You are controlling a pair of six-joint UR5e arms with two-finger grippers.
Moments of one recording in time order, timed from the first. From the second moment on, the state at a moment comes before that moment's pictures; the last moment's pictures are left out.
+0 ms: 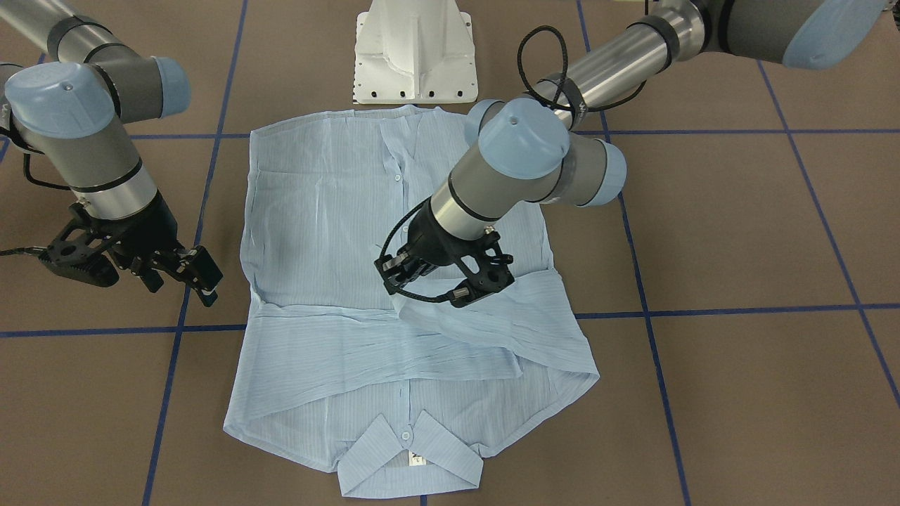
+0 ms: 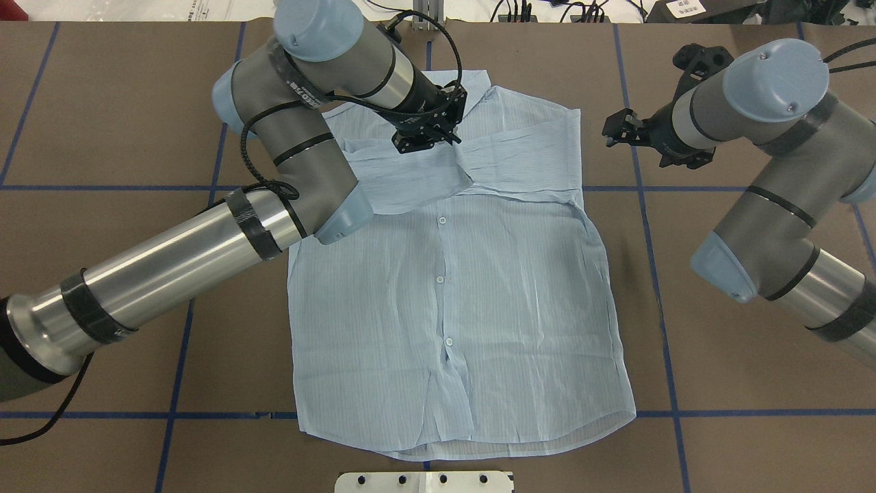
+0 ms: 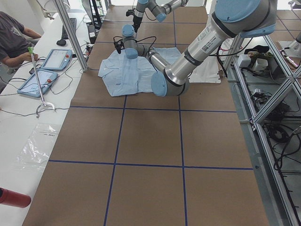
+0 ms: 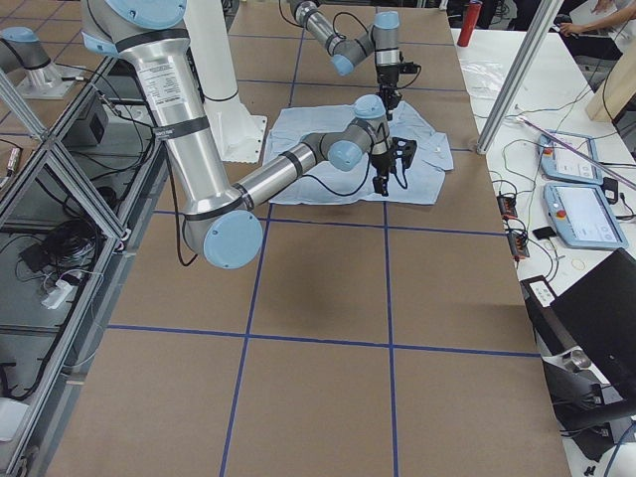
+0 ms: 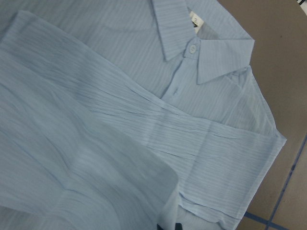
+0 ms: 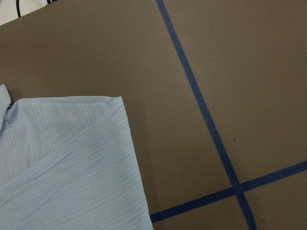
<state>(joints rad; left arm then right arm) -0.72 -2.57 -1.16 -2.24 -2.09 -1.83 0.87 -1.24 1.74 -1.25 1.88 1.32</state>
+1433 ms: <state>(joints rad) -0.66 -2.20 -1.75 -2.27 -2.05 -1.75 0.48 -1.55 2.03 -1.14 1.72 1.88</state>
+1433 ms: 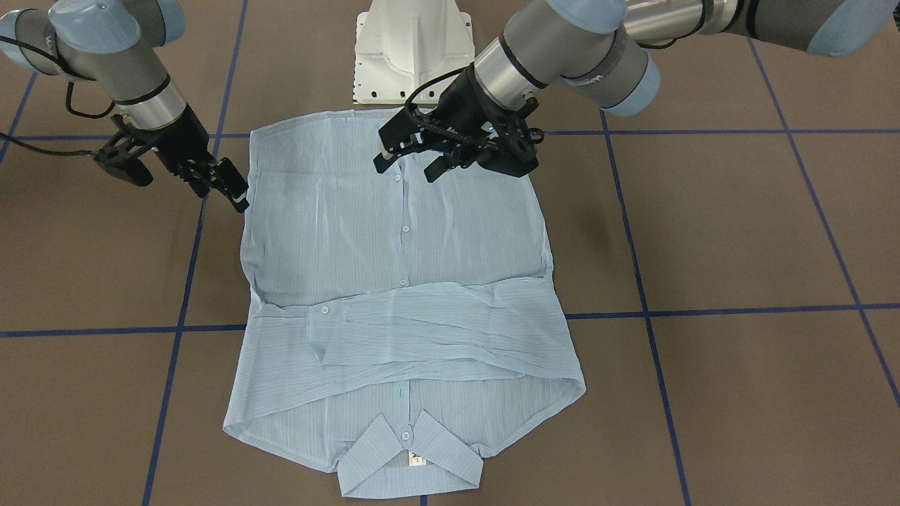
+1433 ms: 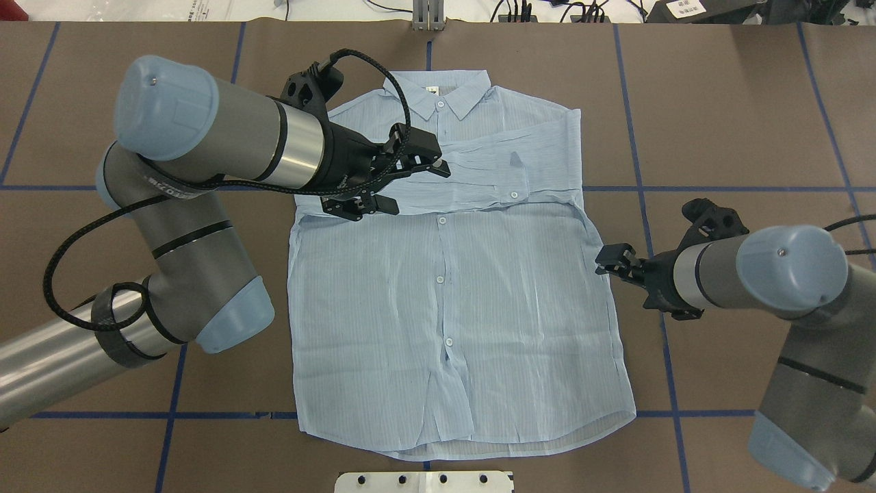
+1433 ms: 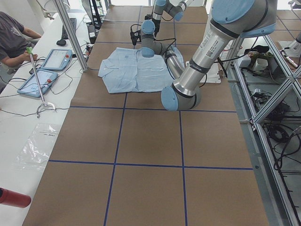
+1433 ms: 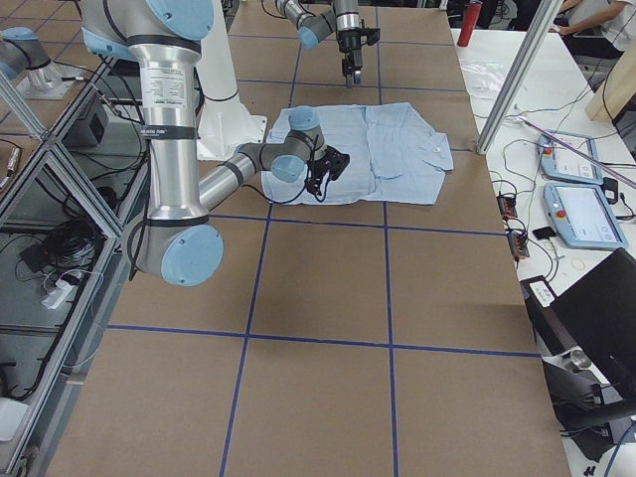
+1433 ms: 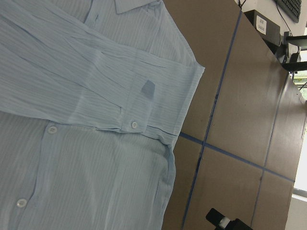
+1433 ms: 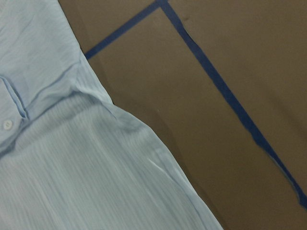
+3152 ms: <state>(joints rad) -0.65 -2.16 -1.79 -2.26 -2.02 -1.73 0.11 -1.74 2.13 -1.14 1.52 2.16</state>
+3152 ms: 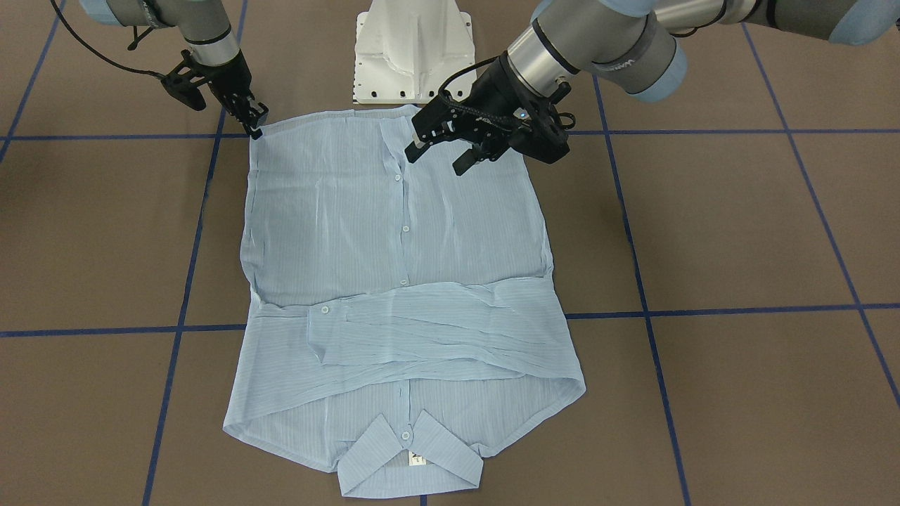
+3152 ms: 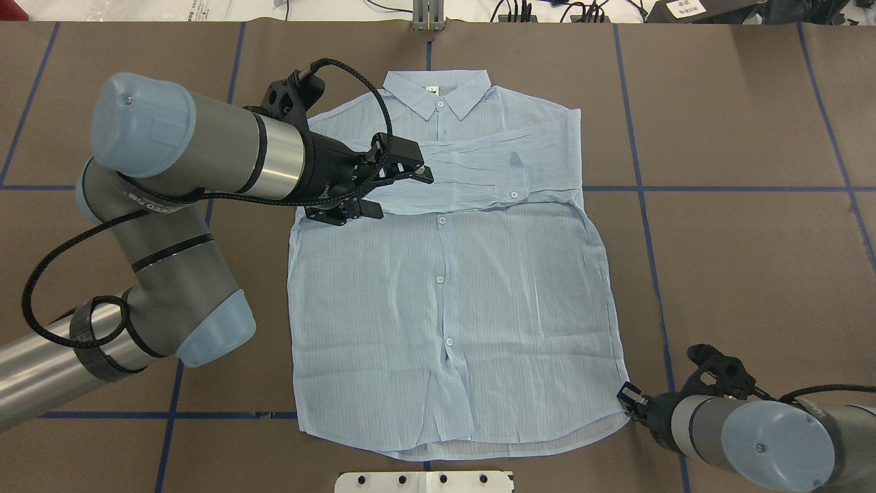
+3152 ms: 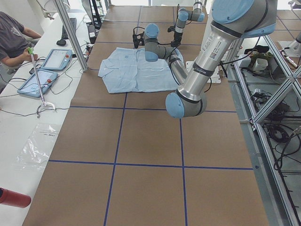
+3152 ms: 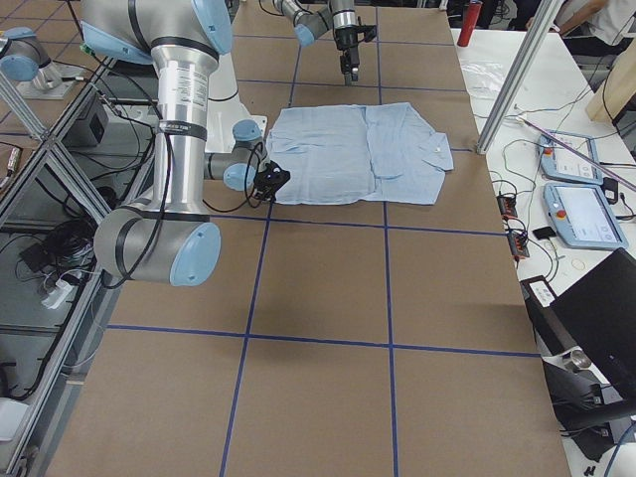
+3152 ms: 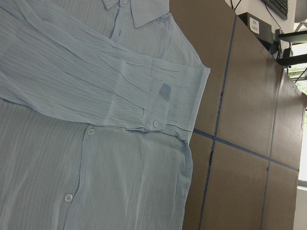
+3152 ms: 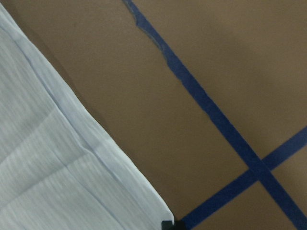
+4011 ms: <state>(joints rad) -0.25 -1.75 -2.08 -2.03 -1.70 -1.80 0.06 -1.78 2.21 -1.14 1.52 2.17</state>
